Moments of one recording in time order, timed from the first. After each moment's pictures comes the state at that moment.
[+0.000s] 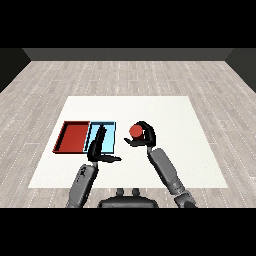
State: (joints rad) left arm -0.10 0.00 -0.21 -1.56 0.04 0.10 -0.26; right arm -0.45 0.00 0.27 -1.25 -0.14 -0.33 -0.28
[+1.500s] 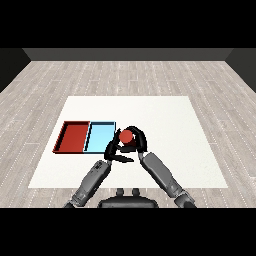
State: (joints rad) left arm -0.28 0.00 -0.43 -1.19 0.27 0.22 -0.39; right arm -0.45 0.00 0.49 -1.30 -0.25 -0.51 -0.31
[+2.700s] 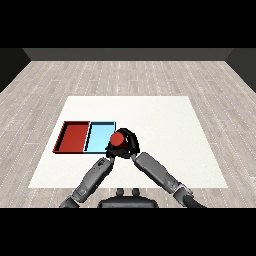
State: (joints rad) left arm -0.36 0.01 -0.50 -1.17 0.32 0.47 -0.31; right arm -0.55 -0.01 0.66 -1.22 -0.41 -0.62 -0.37
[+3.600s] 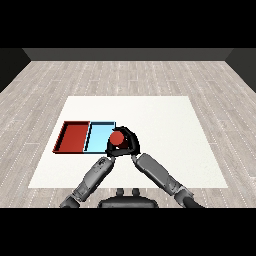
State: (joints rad) left arm -0.37 0.01 -0.50 -1.19 0.27 0.65 -0.32; right arm -0.53 -0.01 0.66 -1.31 -0.37 -0.62 -0.31
